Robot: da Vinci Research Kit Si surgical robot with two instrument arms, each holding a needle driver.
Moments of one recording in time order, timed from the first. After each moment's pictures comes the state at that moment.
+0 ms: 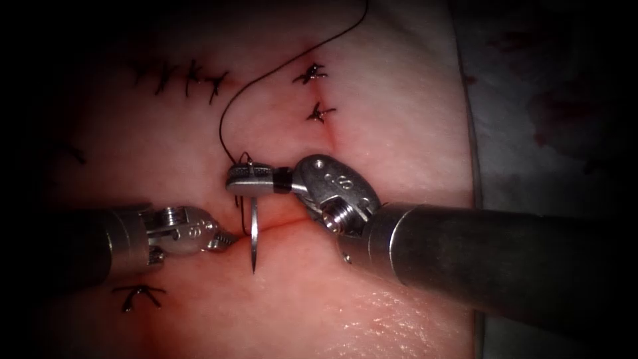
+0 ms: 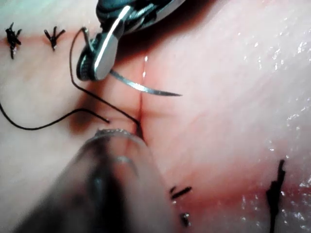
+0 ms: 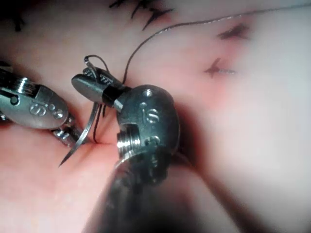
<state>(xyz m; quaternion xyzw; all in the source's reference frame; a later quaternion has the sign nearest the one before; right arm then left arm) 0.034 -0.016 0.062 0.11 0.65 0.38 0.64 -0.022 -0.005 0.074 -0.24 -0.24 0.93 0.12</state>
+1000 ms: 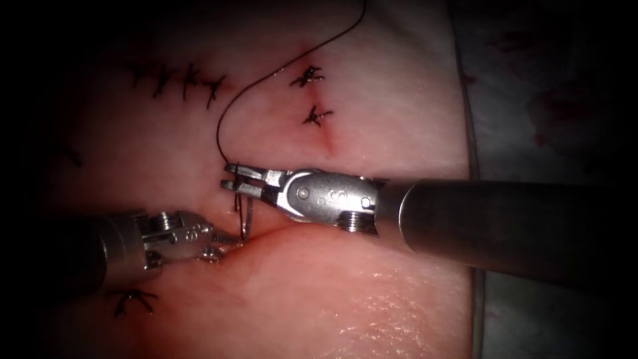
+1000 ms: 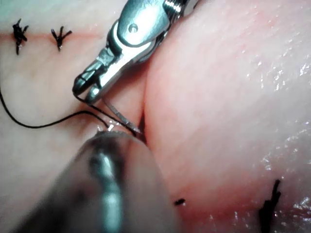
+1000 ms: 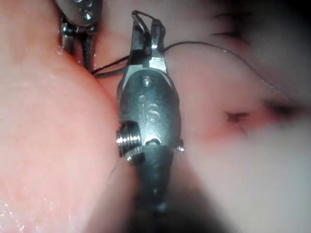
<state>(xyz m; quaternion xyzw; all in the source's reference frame) 0.036 -0.020 0.064 -0.09 0.65 0.19 0.73 -0.022 -0.006 0.073 -0.23 -0.25 0.93 0.16</state>
